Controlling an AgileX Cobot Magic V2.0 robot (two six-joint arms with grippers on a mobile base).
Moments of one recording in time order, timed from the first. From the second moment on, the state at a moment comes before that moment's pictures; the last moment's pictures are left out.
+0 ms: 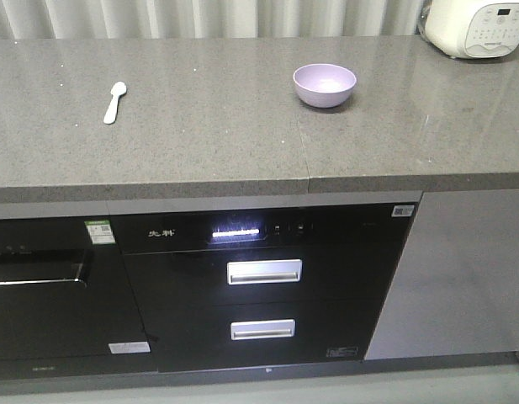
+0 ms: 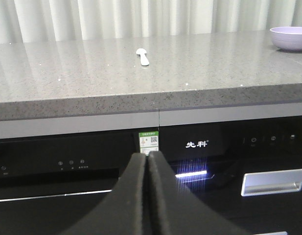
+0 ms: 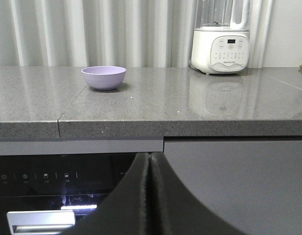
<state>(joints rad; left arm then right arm) 0.00 -0.01 0.02 0.03 0.20 -0.04 -0.02 -0.01 0.03 -0.12 0.08 0.11</state>
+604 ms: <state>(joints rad) 0.00 -0.01 0.02 0.03 0.20 -0.04 -0.02 -0.01 0.03 -0.12 0.08 0.11</state>
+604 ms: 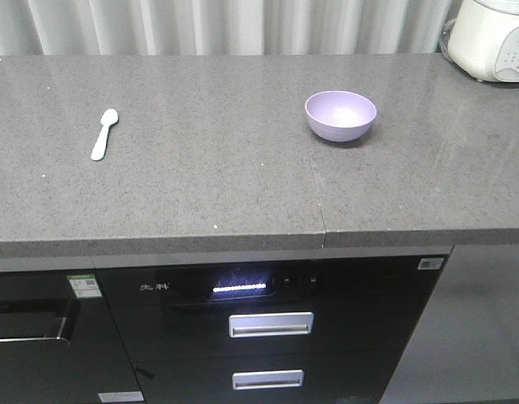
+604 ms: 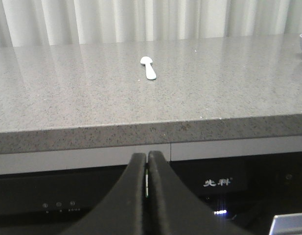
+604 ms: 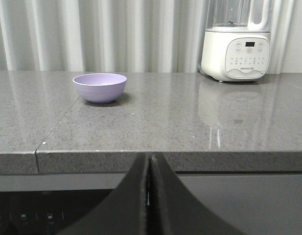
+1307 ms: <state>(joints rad) 0.00 -0.01 0.02 0.03 0.20 -0.04 -0.02 -0.01 0.03 -0.12 0.08 0.11</state>
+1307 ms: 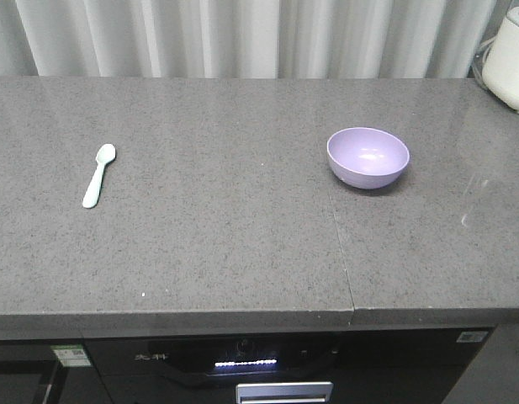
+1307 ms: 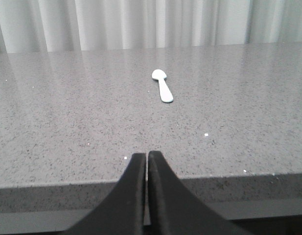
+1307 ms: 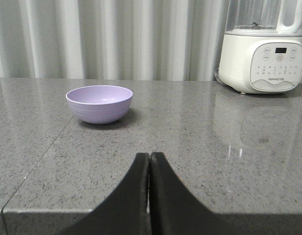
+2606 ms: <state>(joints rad) 0.00 -0.01 0.02 0.03 0.20 -0.04 -0.02 -0.01 0.03 -0.12 0.08 0.11</state>
